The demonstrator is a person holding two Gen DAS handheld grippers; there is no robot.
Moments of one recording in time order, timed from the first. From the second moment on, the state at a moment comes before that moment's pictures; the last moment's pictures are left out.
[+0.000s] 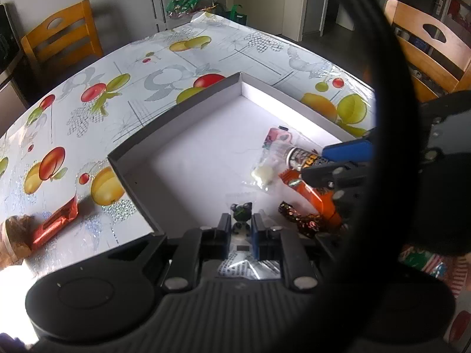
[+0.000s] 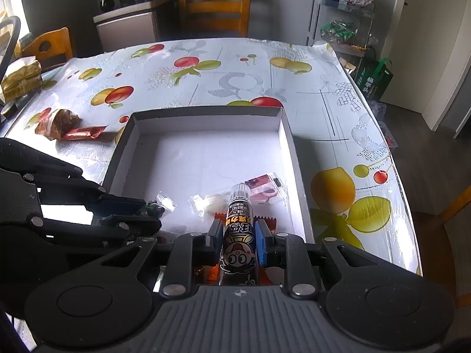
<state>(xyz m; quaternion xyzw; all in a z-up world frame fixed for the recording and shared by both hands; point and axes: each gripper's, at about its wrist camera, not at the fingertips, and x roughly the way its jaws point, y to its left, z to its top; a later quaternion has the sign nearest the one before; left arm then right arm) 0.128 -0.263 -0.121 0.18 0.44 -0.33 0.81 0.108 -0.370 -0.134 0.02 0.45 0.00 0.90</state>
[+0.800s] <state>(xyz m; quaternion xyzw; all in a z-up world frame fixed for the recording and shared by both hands) 0.120 -0.206 -0.136 0.20 0.47 -0.32 0.79 0.064 -0.320 -0.134 0.01 0.46 0.02 0.89</state>
